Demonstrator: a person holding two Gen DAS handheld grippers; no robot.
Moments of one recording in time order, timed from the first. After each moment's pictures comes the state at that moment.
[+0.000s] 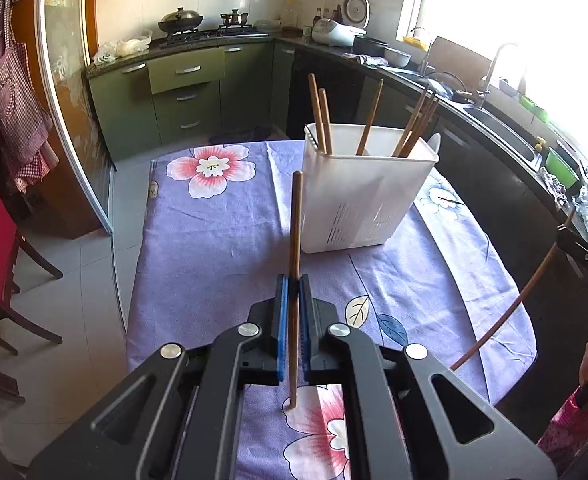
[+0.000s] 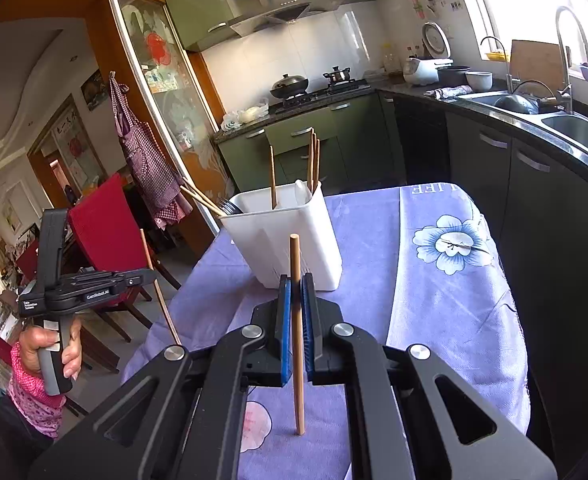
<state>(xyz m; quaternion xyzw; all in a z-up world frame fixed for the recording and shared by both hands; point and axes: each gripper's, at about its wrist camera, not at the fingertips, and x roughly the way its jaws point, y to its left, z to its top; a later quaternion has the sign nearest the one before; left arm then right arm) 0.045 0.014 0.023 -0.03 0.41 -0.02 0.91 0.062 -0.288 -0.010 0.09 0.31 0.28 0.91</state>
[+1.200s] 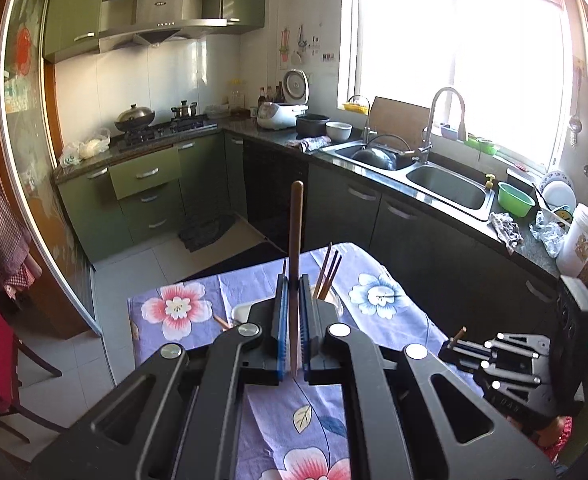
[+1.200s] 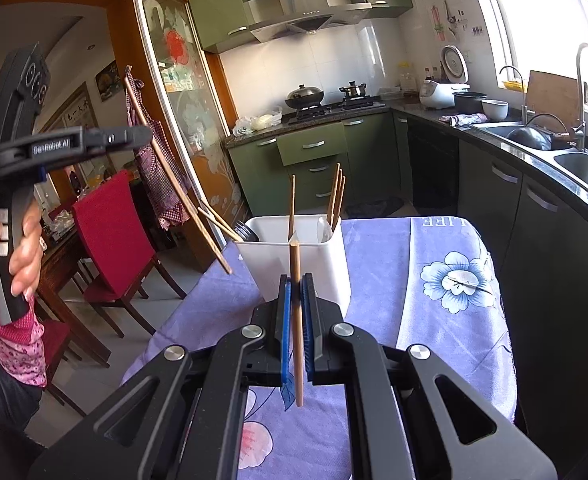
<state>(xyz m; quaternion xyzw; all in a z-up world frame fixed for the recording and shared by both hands) 0.084 -0.050 0.182 0.03 0.28 -0.09 0.95 0.067 -0.271 0.024 0.06 0.28 0.29 0.91</state>
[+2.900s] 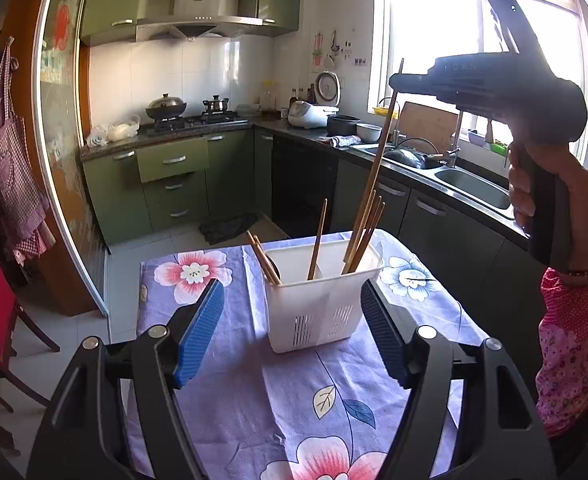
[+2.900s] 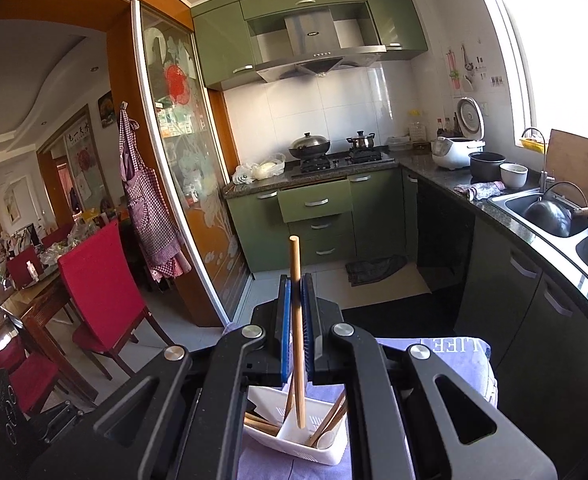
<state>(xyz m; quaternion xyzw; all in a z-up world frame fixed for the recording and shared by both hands) 0.053 -0.019 0.078 -0.01 0.28 -0.04 0.96 0.230 -0.197 0.169 0.05 0.22 0.29 0.93</state>
